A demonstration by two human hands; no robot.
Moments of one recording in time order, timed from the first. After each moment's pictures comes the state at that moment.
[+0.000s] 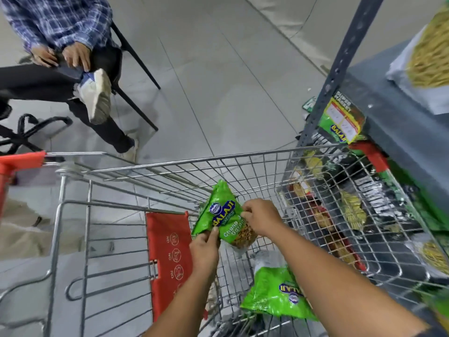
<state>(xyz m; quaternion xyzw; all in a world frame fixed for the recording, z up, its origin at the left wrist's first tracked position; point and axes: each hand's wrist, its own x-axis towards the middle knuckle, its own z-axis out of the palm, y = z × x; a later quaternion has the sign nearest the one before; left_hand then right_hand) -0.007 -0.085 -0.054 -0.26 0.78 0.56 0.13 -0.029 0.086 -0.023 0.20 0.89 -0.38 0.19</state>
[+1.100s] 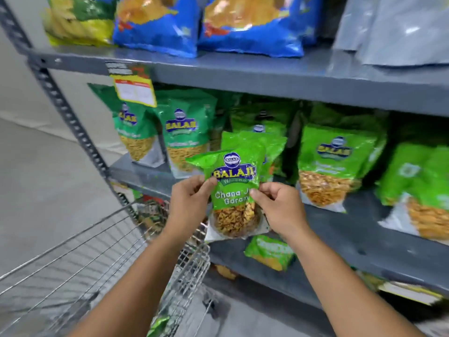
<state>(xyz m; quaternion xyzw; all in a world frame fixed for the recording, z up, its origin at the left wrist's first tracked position) 0.206 0.196 0.251 0.43 0.65 0.58 0.22 0.383 0.274 0.236 0.42 0.68 -0.43 -0.41</state>
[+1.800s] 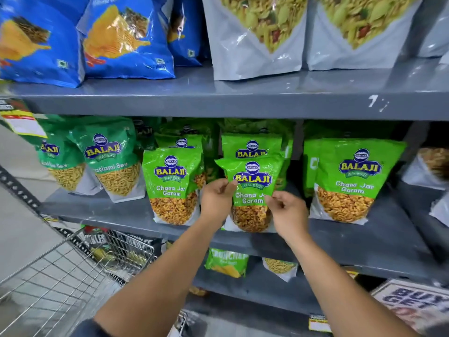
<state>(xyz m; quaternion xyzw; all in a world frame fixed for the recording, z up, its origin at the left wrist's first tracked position) 0.395 0.317 0.232 0.48 0.63 0.53 0.29 0.557 0.344 0.188 0.56 0.59 -0.33 -0.49</state>
